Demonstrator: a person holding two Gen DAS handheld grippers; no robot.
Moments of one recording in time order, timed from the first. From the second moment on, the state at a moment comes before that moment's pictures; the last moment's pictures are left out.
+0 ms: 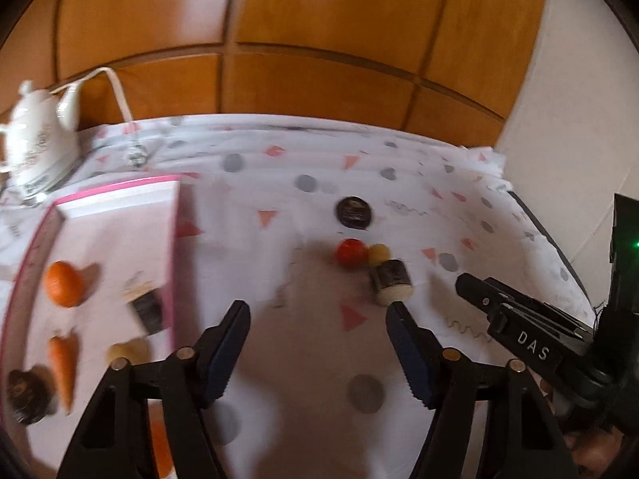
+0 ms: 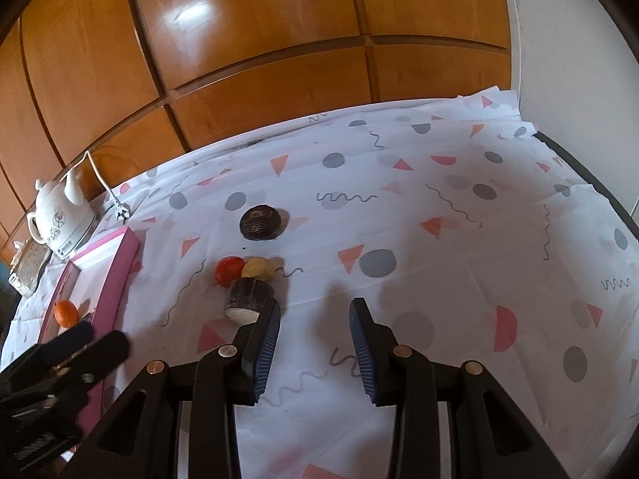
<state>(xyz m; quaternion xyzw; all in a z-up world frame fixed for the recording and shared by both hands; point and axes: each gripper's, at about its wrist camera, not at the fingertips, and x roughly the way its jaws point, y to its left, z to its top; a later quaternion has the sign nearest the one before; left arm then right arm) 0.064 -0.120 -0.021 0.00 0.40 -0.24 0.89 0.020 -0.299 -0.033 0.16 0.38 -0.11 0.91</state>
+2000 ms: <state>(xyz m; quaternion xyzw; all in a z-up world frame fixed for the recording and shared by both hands) 0.062 -0.126 -0.076 -0.02 0.40 -0.20 0.89 0.109 -0.276 -0.064 0.10 0.45 0.01 0.89</state>
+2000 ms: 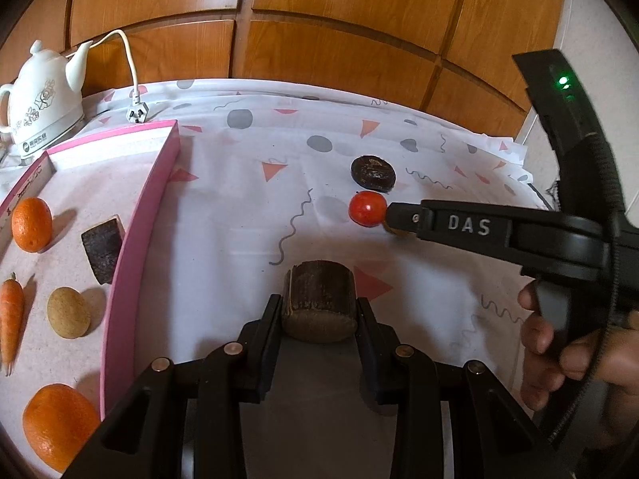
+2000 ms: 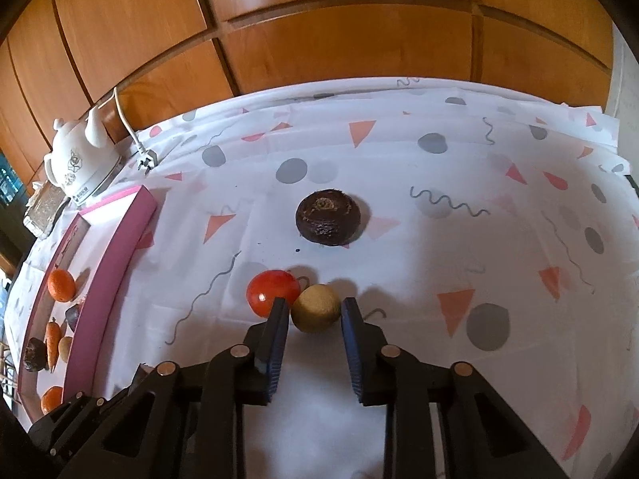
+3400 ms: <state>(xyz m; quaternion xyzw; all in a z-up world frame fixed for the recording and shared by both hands) 0.035 -0.078 -0.004 -0.03 0.36 -0.18 0.91 0.061 -0.254 -0.070 0.04 0.42 -0.04 0.90</state>
